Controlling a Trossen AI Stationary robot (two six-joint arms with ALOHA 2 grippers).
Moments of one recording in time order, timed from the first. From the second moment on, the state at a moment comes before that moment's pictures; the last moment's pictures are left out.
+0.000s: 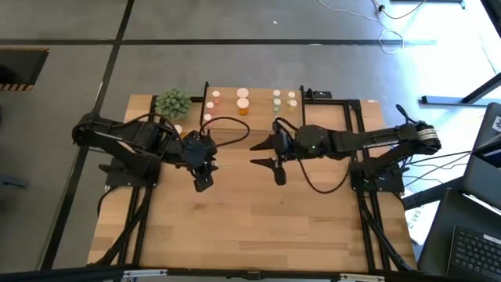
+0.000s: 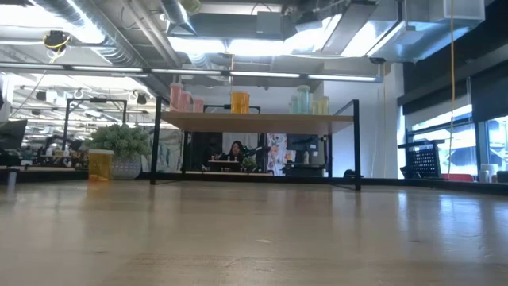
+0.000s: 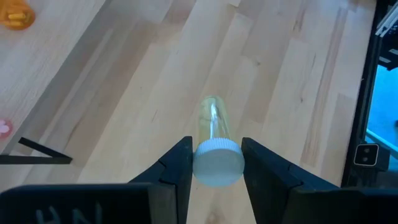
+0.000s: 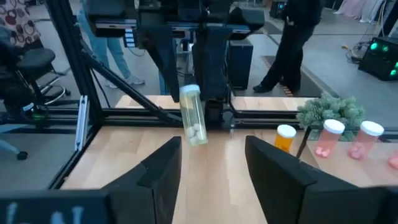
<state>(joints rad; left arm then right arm) -0.27 1.34 1.55 -1.08 -0.31 -0.59 0.09 1.41 1.15 0.05 0.03 0.02</state>
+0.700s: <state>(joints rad) -0.27 1.34 1.55 -1.04 -0.35 -0.59 0.09 1.62 1.15 0.30 -0.02 0.02</state>
